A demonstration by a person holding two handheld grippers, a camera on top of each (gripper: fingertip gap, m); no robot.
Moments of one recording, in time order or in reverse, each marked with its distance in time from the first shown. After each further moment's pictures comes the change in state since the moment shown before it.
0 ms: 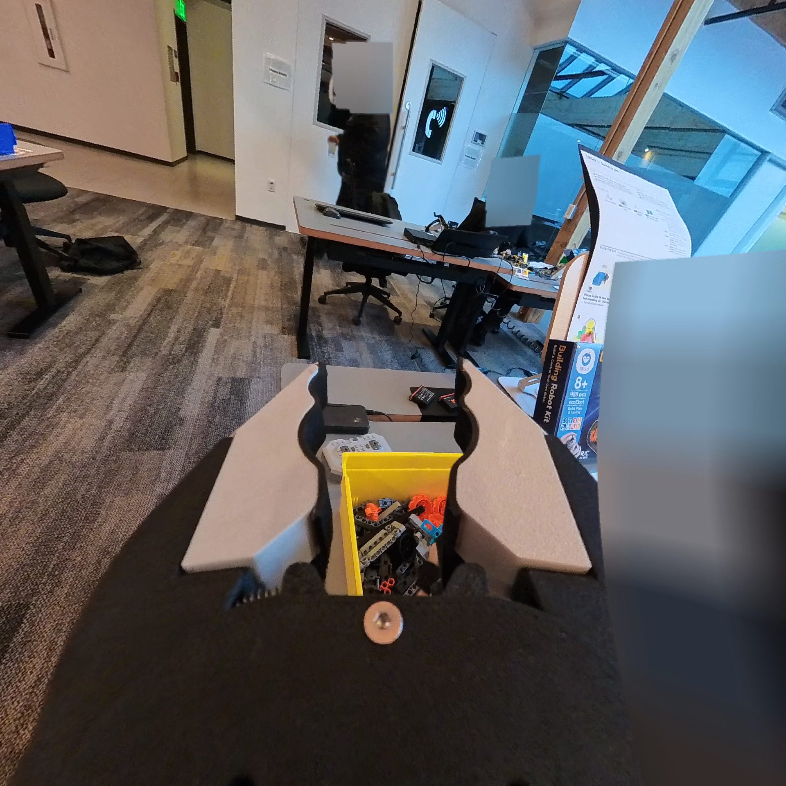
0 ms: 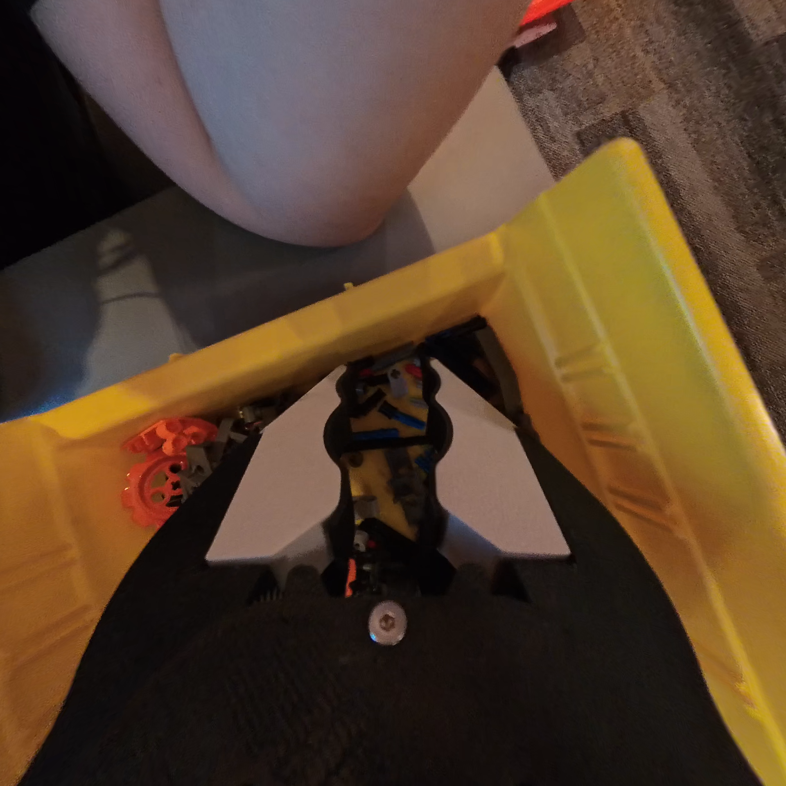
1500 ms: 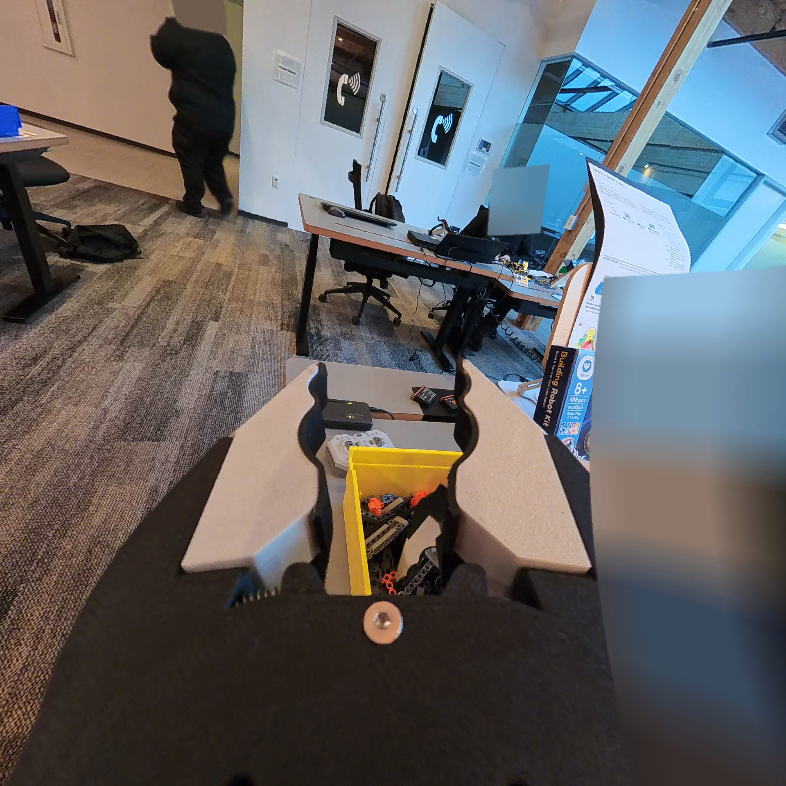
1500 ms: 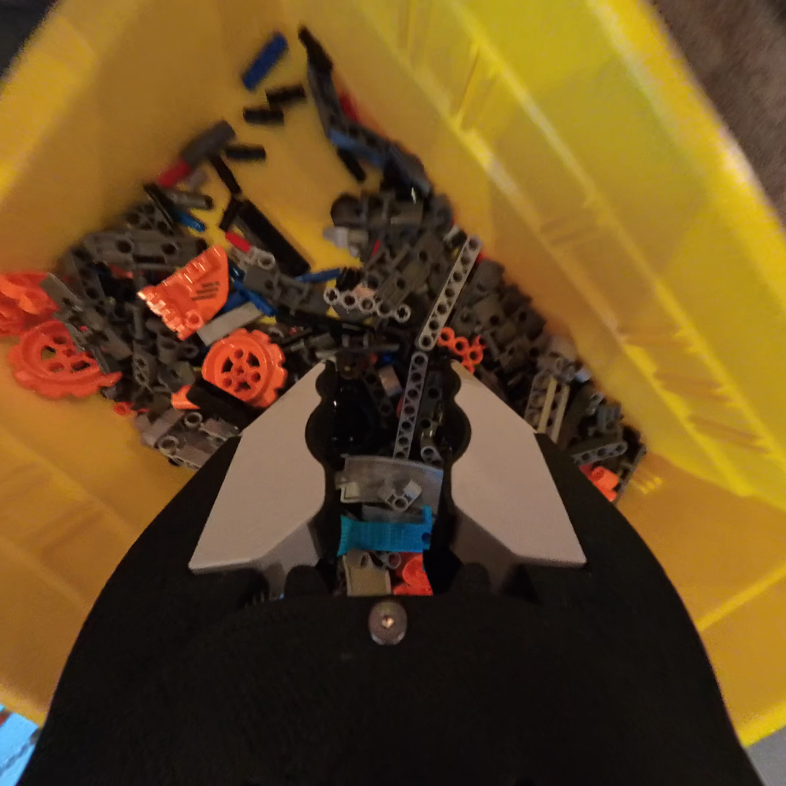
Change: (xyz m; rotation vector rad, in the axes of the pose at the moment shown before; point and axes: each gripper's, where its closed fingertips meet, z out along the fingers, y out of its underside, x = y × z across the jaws) left arm -0.015 0.001 -0.009 0.005 -0.008 -0.043; right arm 0.030 0.097 -0.072 -0.277 0.269 0.317
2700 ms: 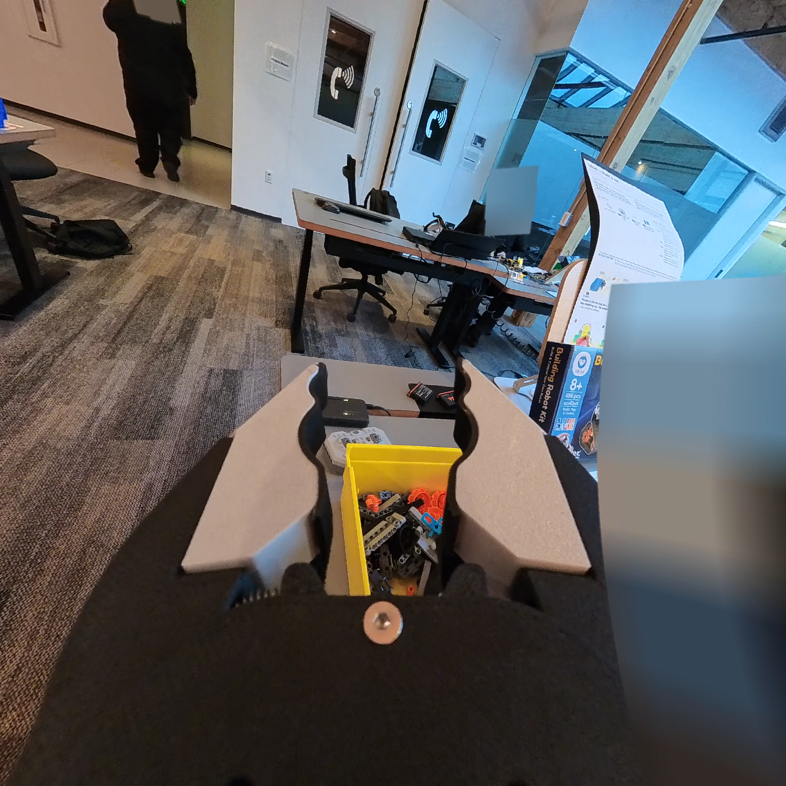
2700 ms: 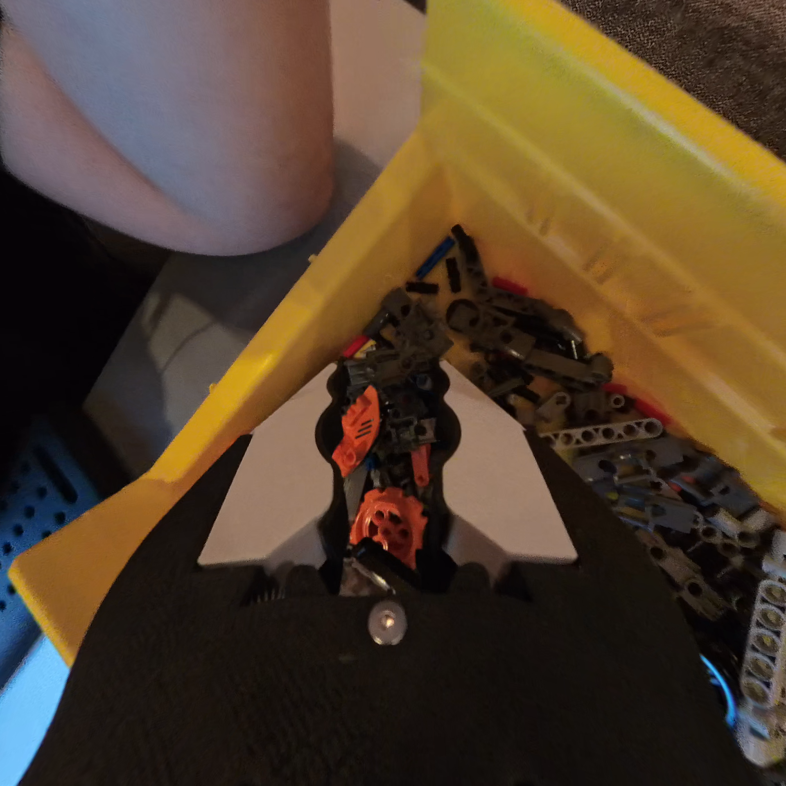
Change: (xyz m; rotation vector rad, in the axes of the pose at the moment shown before) left arm 0.000 0.001 -0.001 -0.009 0.014 -0.004; right arm -0.071 -0.072 0.020 0.173 -0.265 0.144
